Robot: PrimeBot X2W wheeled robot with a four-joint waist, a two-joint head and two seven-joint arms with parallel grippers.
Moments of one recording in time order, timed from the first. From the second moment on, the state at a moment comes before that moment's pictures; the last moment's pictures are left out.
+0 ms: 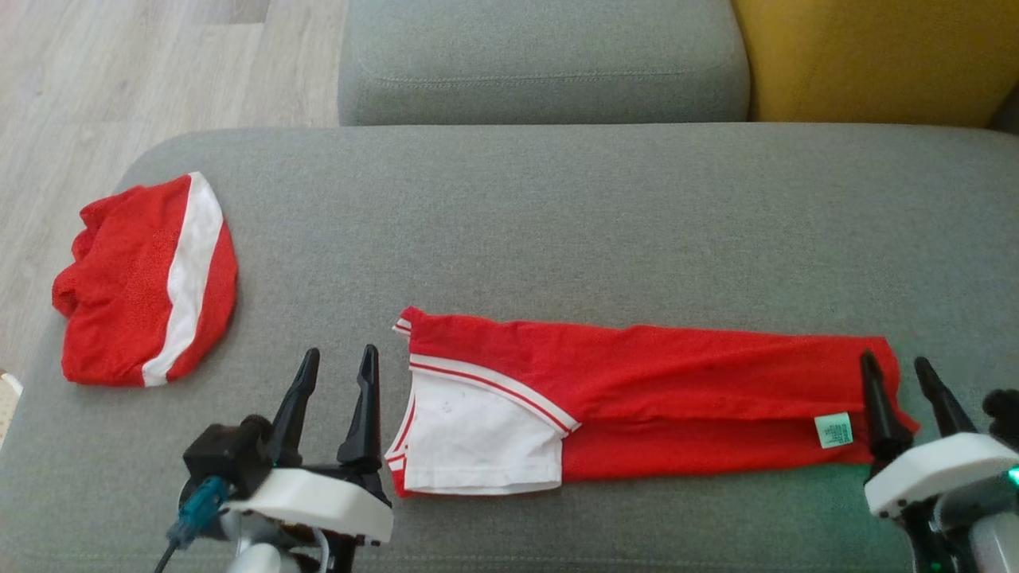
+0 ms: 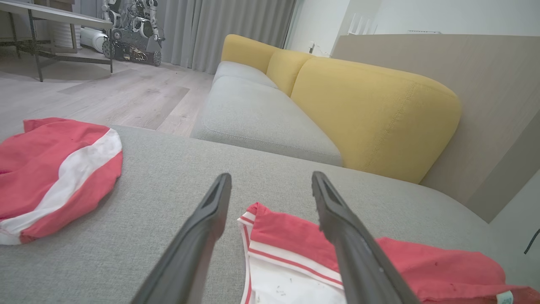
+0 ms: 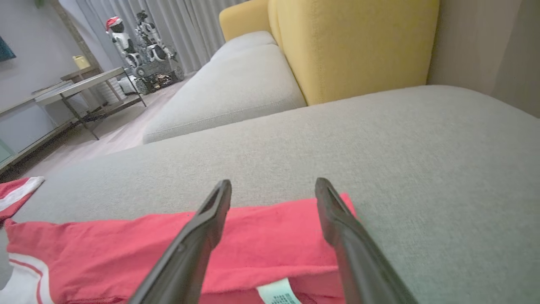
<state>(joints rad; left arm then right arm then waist) 0.02 0.13 -0.36 0.08 -0.44 0.12 -0.25 -0.03 -0.24 0.00 0.35 0.45 0.13 -0.04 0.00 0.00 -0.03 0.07</state>
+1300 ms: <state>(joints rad) -0.01 0.06 -0.25 0.12 -0.34 0.03 -0.25 -0.30 -0.23 -0.20 0.91 0.34 0.13 0.08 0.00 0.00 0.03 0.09</state>
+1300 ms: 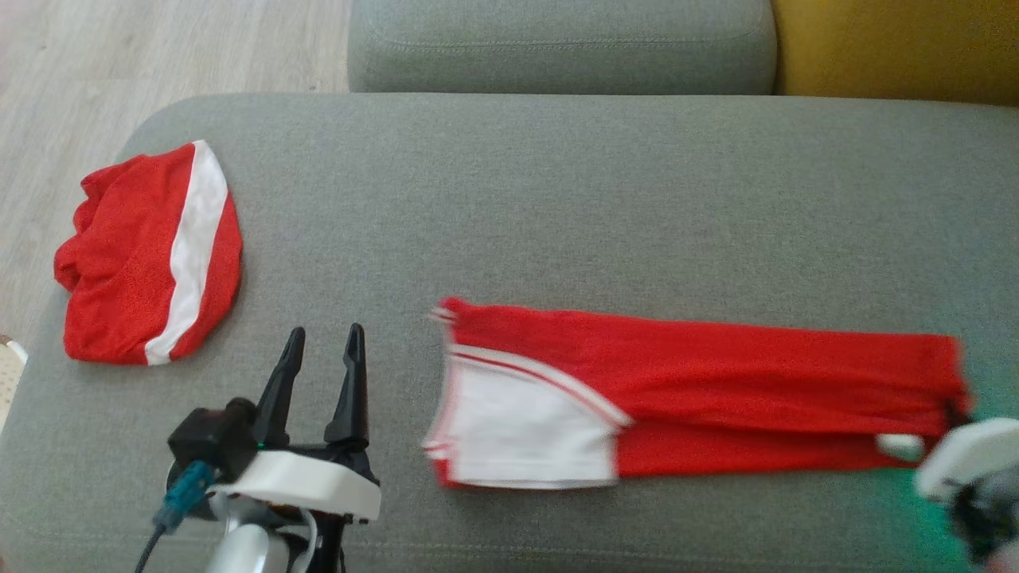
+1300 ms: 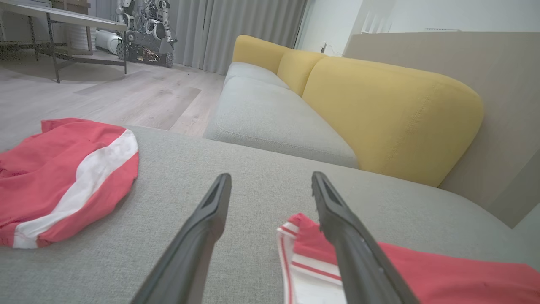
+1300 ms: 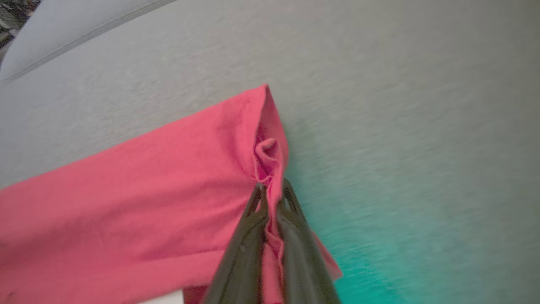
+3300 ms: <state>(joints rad) 0.00 0.05 -0.31 0.17 -0.44 0.03 -0.25 -0.30 -0.05 0.68 0.72 1.01 0.13 -0.17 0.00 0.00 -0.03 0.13</state>
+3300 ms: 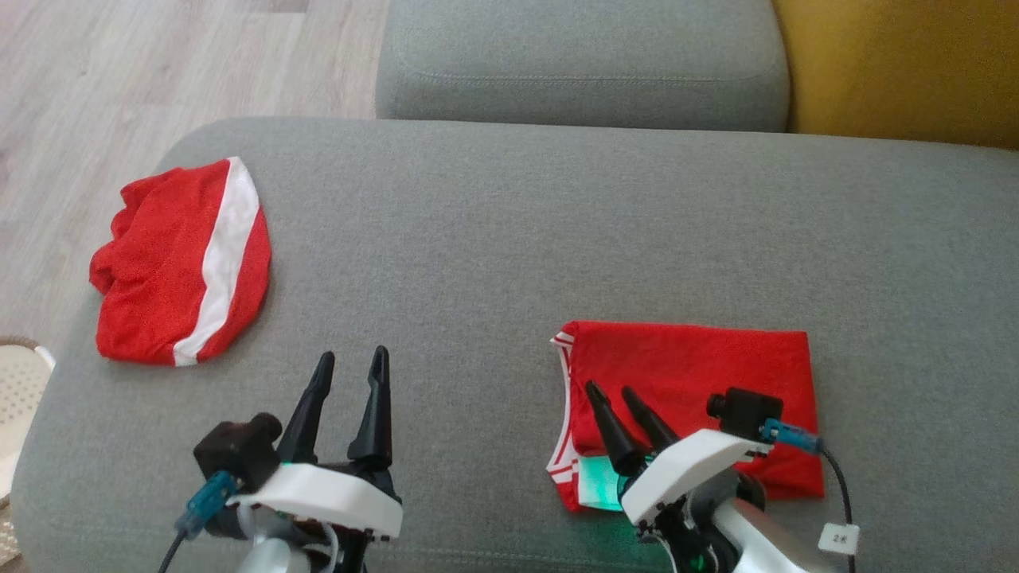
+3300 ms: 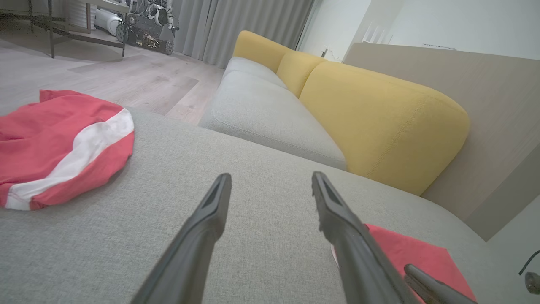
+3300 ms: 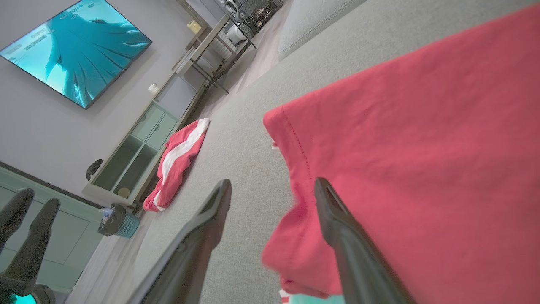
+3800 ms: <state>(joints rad) 0.02 0.05 -0.29 0.13 -0.45 0.05 -0.25 -0.48 -0.19 0.55 0.80 0.69 0.13 -0.24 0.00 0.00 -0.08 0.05</state>
